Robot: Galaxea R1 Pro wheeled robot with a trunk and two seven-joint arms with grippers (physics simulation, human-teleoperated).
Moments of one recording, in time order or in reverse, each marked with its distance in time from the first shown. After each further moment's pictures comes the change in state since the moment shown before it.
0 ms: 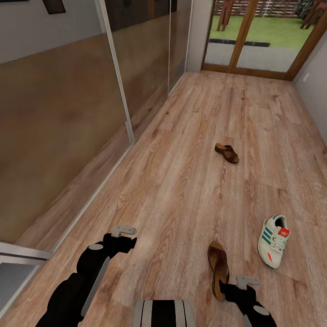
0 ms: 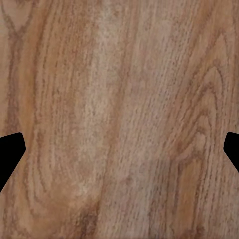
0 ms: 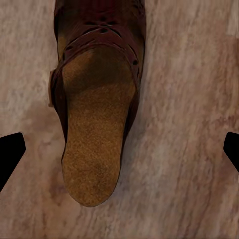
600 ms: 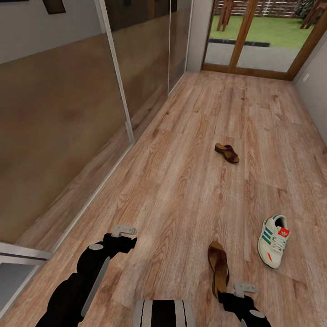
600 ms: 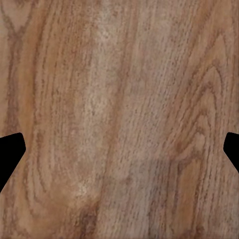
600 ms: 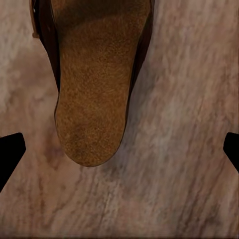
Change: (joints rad) left arm 0.000 0.000 -0.002 0.000 0.000 0.000 0.000; right arm -0.047 0.000 0.000 0.168 -0.001 -0.002 0.000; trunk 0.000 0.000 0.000
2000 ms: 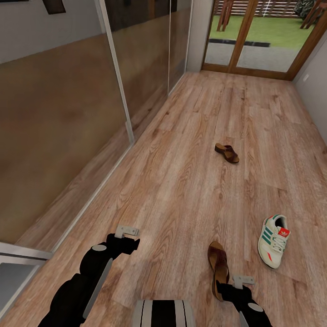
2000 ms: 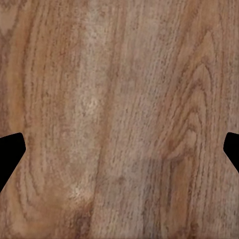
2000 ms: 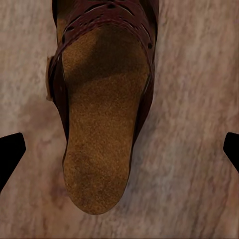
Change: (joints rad) left arm 0.000 0.000 -0.036 0.000 0.000 0.000 0.000; right arm -0.035 0.000 0.000 0.011 0.000 -0.071 0.000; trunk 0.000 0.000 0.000
